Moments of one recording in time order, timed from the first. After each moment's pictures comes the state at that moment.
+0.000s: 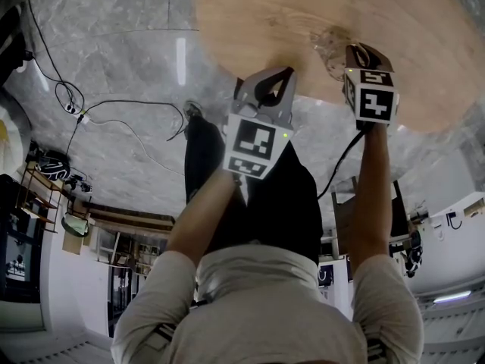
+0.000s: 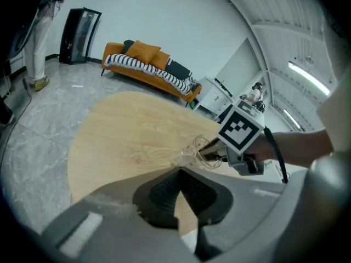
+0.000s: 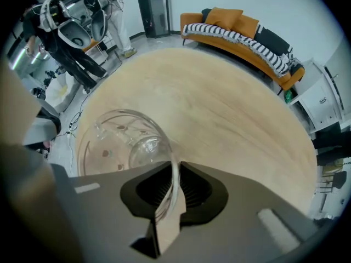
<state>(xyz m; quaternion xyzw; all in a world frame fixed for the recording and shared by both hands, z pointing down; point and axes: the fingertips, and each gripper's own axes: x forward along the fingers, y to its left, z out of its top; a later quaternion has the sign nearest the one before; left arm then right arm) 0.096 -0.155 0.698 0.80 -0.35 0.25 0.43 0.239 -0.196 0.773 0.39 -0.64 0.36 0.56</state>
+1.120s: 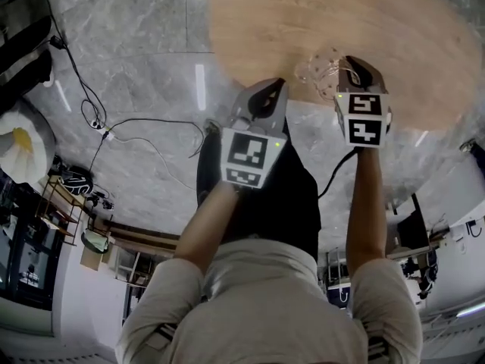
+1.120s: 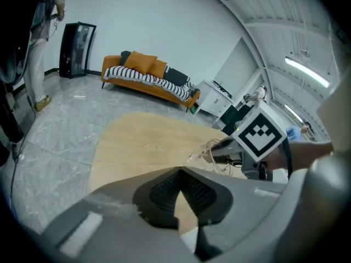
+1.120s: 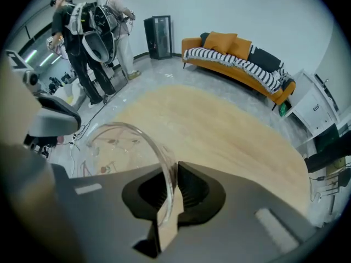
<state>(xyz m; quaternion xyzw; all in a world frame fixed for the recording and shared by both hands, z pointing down) 0.075 -0.170 0.638 0.80 -0.37 0.26 0.39 0.209 -0.206 0.691 0.43 -0.69 0.32 0.49</state>
